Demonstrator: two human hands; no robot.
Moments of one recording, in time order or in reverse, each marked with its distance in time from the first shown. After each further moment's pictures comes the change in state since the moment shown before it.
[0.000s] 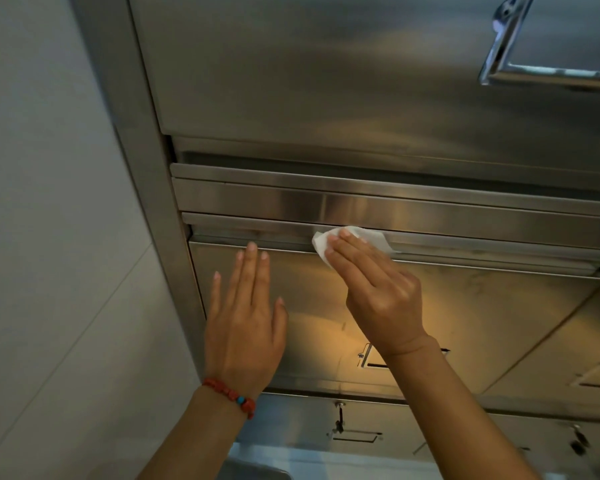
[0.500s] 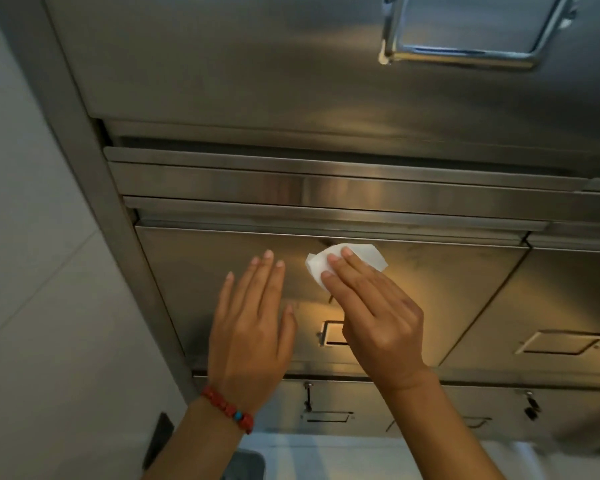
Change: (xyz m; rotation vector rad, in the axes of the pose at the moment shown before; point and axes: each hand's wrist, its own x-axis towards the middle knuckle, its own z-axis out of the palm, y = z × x) left_hand -0.028 0.070 -0.004 -0.154 0.073 0.147; right_hand -0.045 0.008 -0.067 0.006 0.032 0.085
